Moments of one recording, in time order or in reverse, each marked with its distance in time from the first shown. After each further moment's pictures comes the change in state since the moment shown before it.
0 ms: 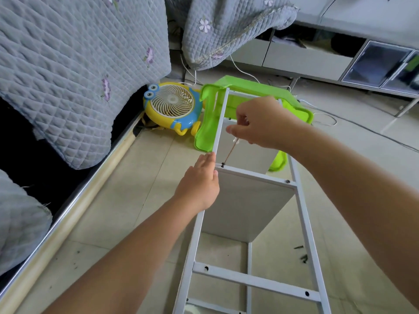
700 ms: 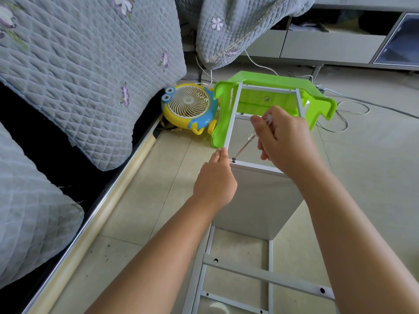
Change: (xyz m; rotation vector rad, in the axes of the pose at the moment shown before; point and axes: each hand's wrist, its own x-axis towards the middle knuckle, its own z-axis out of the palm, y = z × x) left_hand 0.000 0.013 0.010 0.155 0.111 -0.069; right_hand -0.024 0.019 0.058 0.584 0.496 0.044
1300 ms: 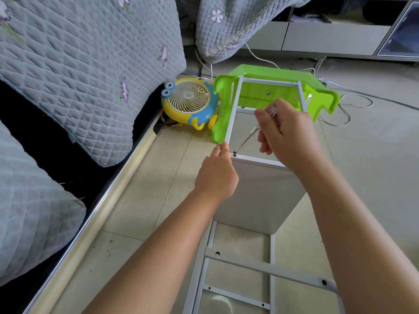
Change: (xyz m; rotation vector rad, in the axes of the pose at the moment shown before) left_hand 0.003 -0.001 0.001 -0.003 -0.006 0.001; right_hand -0.002 0.007 0.002 0.137 0.012 0.023
